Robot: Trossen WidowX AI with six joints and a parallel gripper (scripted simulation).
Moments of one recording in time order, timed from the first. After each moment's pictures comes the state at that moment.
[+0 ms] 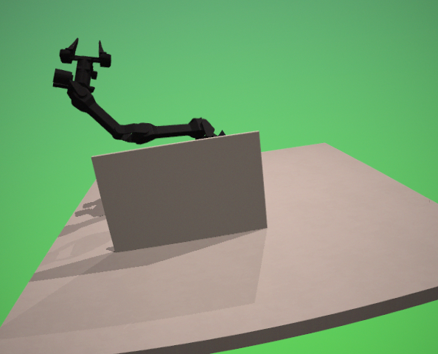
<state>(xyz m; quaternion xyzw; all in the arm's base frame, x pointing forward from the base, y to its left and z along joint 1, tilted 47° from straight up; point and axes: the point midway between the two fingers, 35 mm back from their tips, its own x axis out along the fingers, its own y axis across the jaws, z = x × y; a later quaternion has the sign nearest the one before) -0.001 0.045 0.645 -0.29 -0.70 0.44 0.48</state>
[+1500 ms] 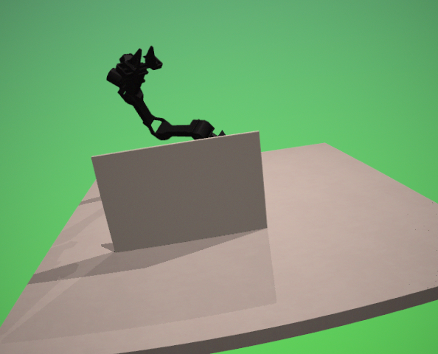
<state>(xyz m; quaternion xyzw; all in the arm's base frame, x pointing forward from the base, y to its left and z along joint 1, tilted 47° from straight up) 0.113 0.109 0.442 -0.18 -0.15 0.36 0.90</state>
